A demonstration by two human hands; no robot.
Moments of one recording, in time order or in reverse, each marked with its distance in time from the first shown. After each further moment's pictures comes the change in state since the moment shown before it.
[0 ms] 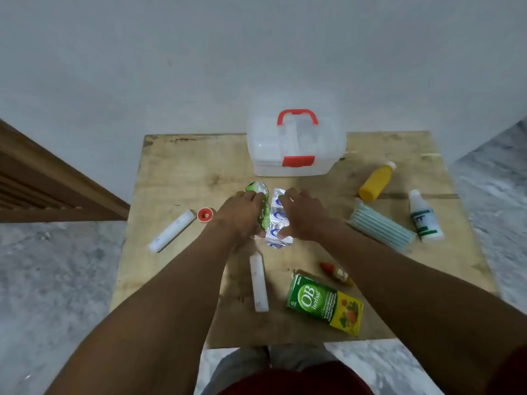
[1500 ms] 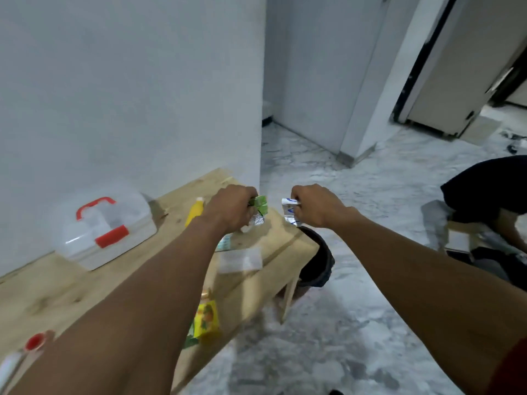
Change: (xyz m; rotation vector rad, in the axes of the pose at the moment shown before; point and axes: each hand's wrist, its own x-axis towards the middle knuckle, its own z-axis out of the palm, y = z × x) left_hand -0.022 0.337 -0.075 0.036 0.265 0.680; right_hand -0.343 0.195 -0.023 0.229 0.489 0.739
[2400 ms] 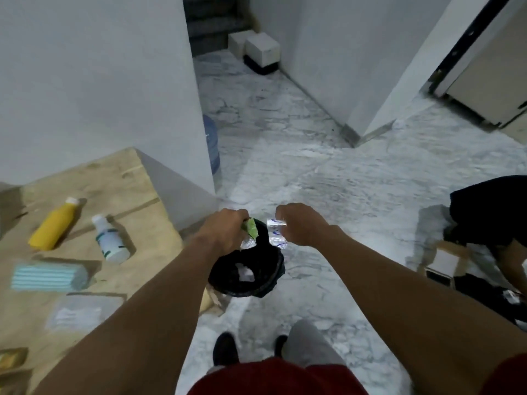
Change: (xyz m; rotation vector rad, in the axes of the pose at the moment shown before) left_hand 0.237 0.125 0.180 -0.100 -0.316 -0.290; right_hand 0.152 0.278 0.050 0.024 -0.356 -0.146
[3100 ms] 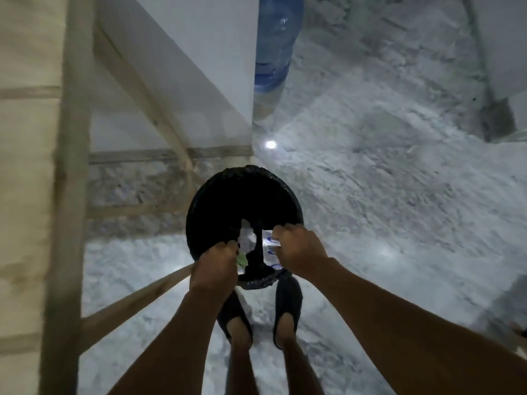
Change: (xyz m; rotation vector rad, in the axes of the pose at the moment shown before) left_hand 0.116 -0.045 0.263 -0.243 -0.094 -0.715; right_hand 0.200 0.093 0.225 -0.149 -0.335 -0.379
